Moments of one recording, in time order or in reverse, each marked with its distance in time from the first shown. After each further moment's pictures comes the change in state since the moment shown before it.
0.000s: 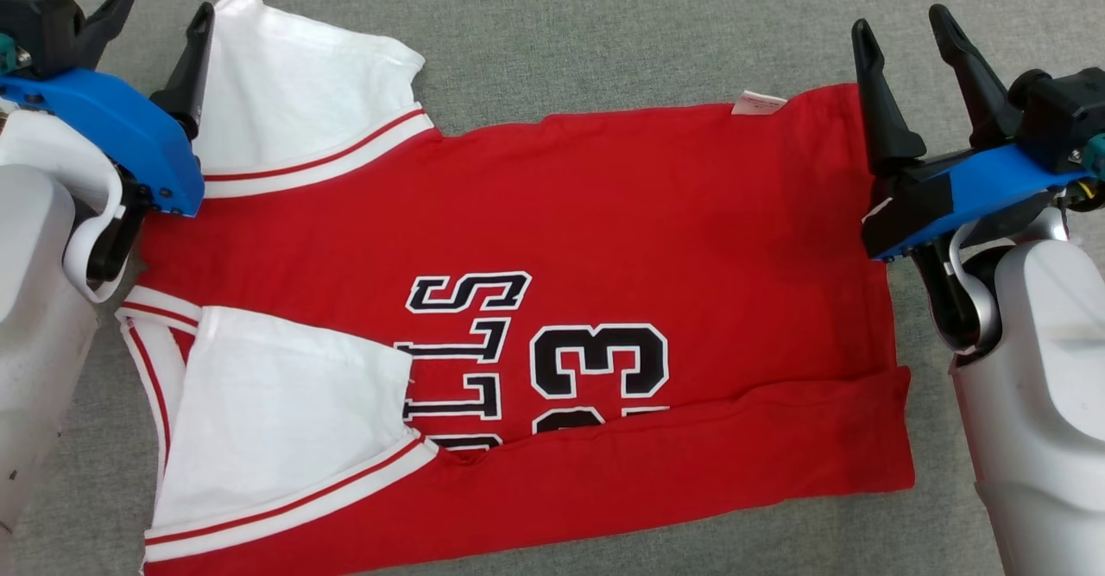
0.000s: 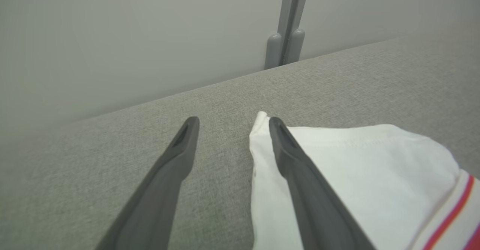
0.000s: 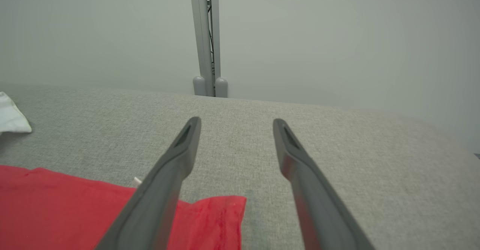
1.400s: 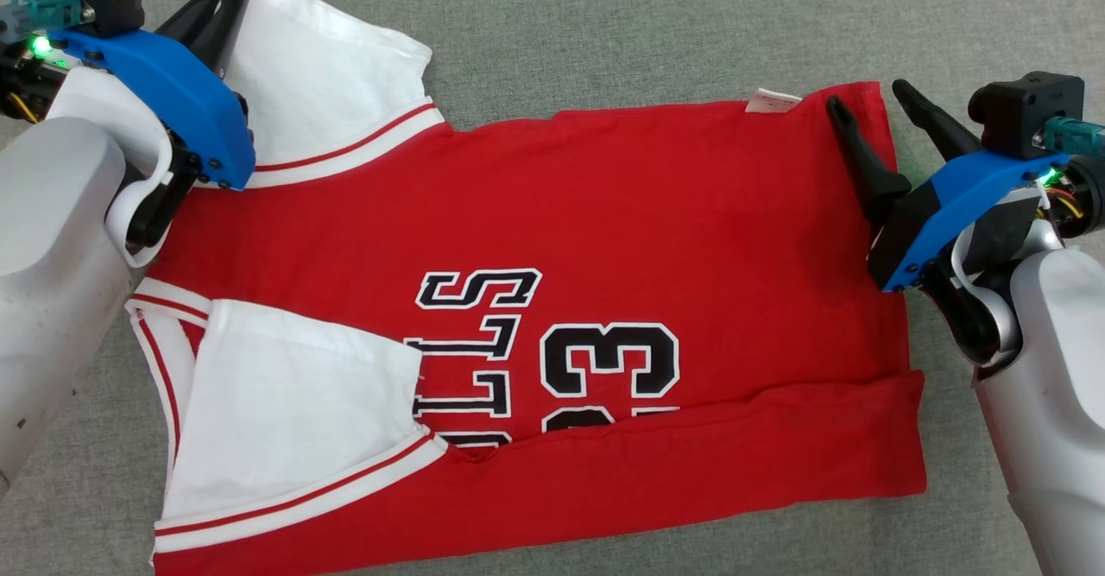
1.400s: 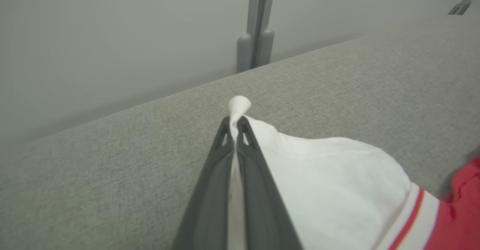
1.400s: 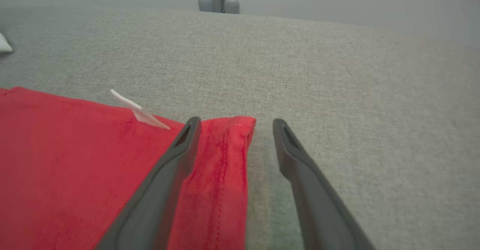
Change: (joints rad) left arm -0.192 -0.002 -0.437 0.072 -0.329 0.000 -0.069; right arm -0.003 -0.095 0.106 0.045 0.135 0.000 0.242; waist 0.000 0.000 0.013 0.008
